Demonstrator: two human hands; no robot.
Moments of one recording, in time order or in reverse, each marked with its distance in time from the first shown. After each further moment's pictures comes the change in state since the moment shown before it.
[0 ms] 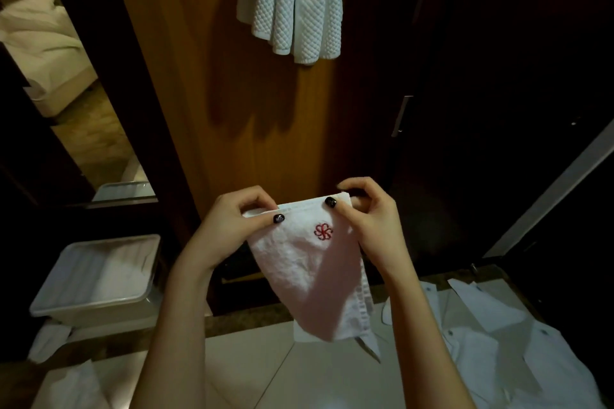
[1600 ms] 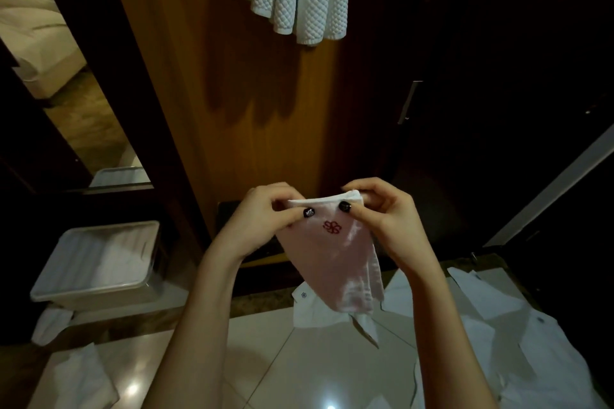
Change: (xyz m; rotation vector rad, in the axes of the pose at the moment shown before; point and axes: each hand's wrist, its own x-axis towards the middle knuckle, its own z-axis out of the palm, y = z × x) left_hand 0.022 -0.005 0.029 0.041 -0.141 -0.068; right_hand 0.007 0.009 -0.019 0.092 -0.195 0.013
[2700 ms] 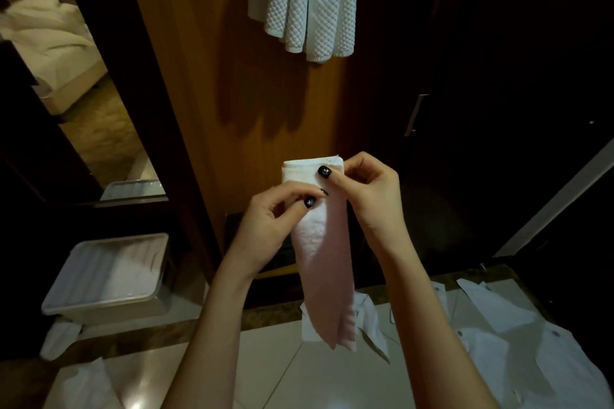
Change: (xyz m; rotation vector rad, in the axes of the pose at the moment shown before) left_hand -0.021 0.015 -0.010 -0.319 0.182 0.331; right_hand 0.032 -0.029 0.059 0.041 0.201 -0.133
